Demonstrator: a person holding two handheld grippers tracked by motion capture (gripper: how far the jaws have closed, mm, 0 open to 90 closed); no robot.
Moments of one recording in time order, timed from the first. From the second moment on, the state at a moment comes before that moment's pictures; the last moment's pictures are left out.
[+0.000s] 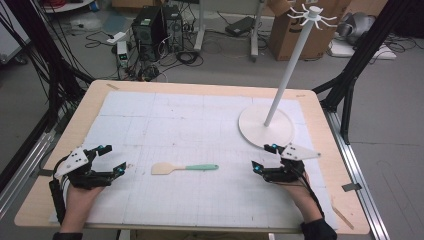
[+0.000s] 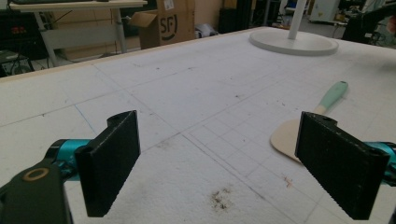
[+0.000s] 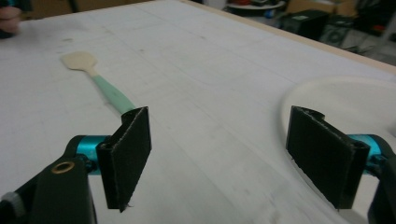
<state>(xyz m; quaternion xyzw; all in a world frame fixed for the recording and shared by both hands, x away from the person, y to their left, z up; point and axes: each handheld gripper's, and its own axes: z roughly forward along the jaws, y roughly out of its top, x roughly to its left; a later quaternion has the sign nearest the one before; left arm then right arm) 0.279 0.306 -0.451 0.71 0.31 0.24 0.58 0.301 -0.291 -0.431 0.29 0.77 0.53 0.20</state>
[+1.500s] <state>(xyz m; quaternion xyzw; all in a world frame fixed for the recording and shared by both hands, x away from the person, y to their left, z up) 0.318 0.188 -0.431 0.81 0.21 0.13 0.54 0.283 -0.320 -0.448 0.33 0.73 0.56 0.23</state>
